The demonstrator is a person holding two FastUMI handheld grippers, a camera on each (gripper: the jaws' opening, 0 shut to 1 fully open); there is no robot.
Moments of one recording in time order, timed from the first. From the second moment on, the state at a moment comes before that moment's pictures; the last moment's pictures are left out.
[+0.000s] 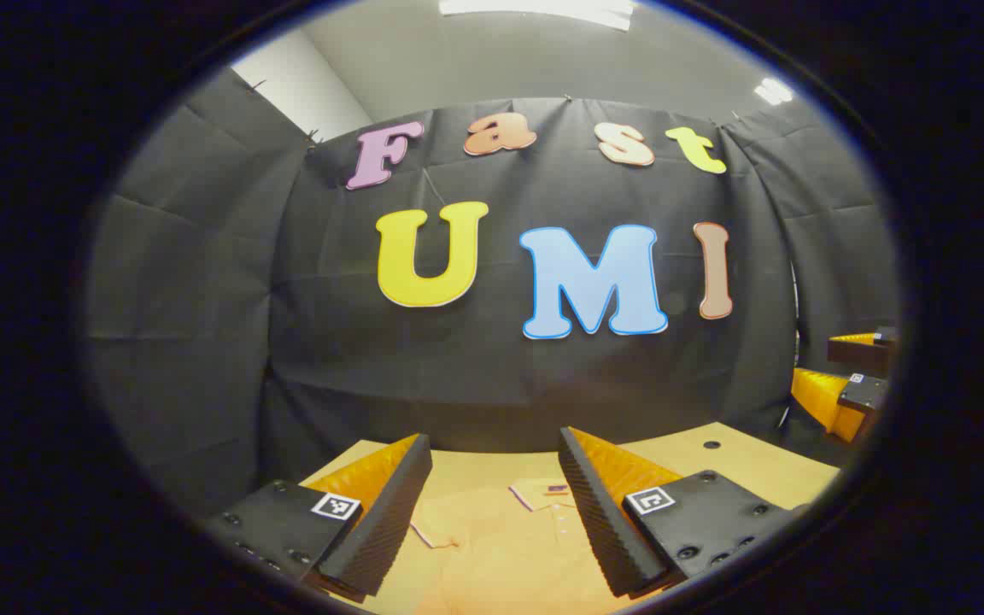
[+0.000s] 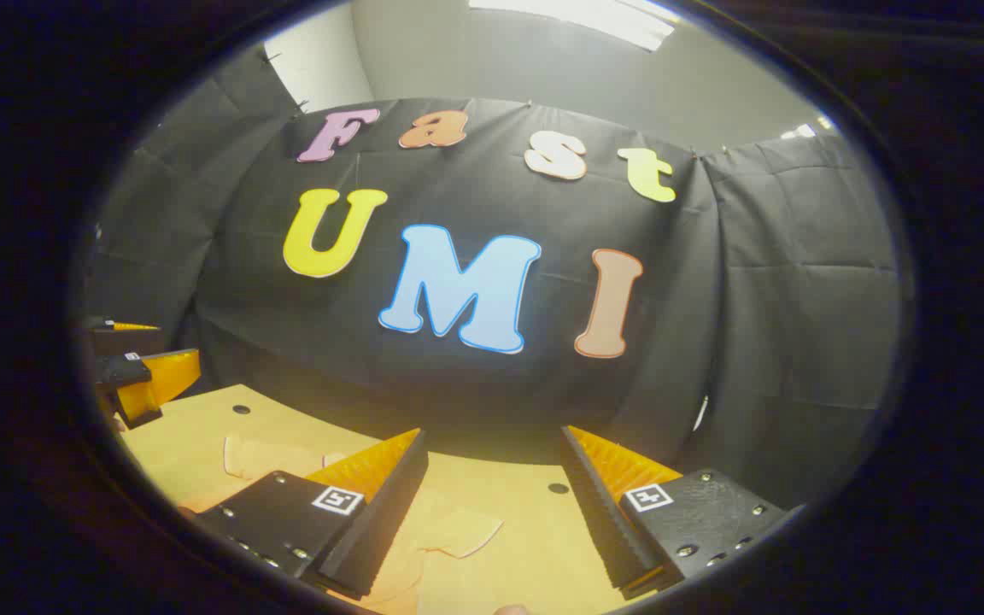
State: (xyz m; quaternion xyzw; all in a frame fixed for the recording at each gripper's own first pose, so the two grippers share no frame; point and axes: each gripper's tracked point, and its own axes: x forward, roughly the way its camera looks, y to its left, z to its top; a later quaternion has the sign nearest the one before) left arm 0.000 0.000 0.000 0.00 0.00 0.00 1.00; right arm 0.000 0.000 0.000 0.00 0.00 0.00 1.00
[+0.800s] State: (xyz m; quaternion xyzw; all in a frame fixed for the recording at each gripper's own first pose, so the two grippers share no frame) left arm 0.029 0.004 -0.016 0.00 0.01 -0.03 1.00; right arm 0.012 0.015 -0.021 0.02 0.04 -0.01 1.00
